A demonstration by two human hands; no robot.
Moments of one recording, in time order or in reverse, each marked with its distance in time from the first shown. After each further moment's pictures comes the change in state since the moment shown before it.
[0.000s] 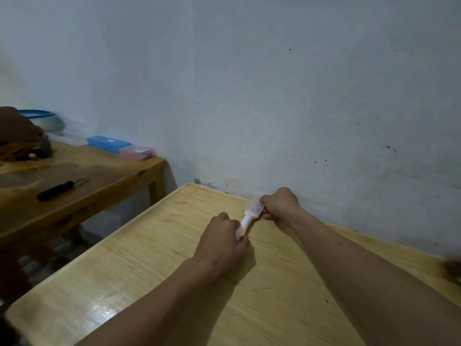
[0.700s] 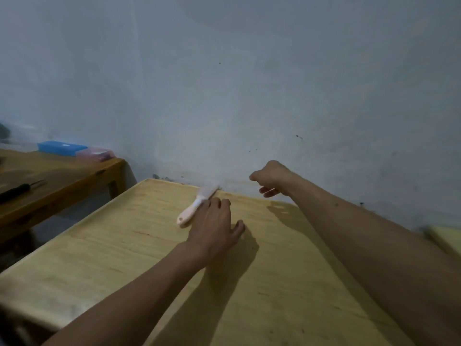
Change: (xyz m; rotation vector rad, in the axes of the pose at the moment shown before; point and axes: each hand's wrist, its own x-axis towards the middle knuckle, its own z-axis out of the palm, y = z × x) left_hand -0.052 0.114 -0.007 0.133 -0.035 0.164; right_hand -0.086 0.002 -0.145 -0.173 -0.028 -0.086
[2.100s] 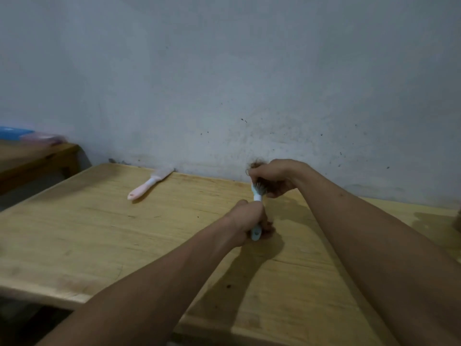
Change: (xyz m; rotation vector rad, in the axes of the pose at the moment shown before) left_hand -0.021 0.181 0.037 -1.205 -0.565 -0.597; right_hand -0.094 0.091 -0.106 -0.068 -0.188 0.198
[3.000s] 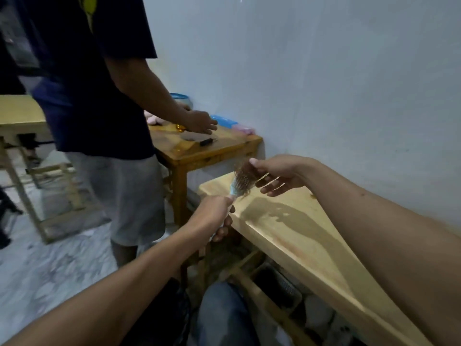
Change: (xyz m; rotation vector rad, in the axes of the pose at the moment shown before) left_hand -0.240 -0.095 -0.312 -0.058 0.783 -0.024; right_hand -0.072 -0.247 0.292 -0.097 -0.553 -0.432
